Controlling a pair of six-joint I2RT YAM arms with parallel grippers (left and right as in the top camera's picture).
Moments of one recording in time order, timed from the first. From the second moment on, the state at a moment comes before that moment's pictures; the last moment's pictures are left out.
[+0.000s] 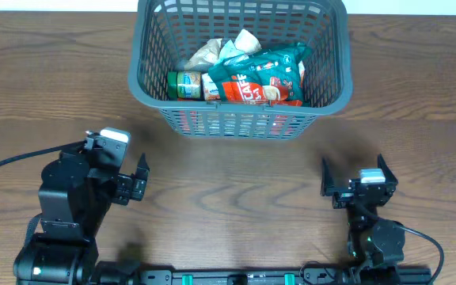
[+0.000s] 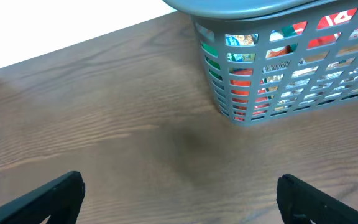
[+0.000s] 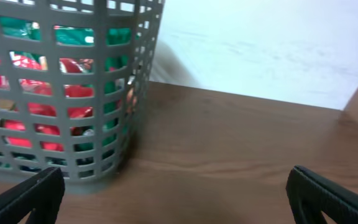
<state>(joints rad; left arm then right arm) -0.12 0.66 0.87 -0.81 -0.01 0.22 0.12 0.02 0.01 -0.06 0.10 -0.12</state>
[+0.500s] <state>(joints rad) -0.12 0.66 0.87 -0.81 -0.01 0.22 0.07 0.02 0.01 -0.06 0.10 -0.07</state>
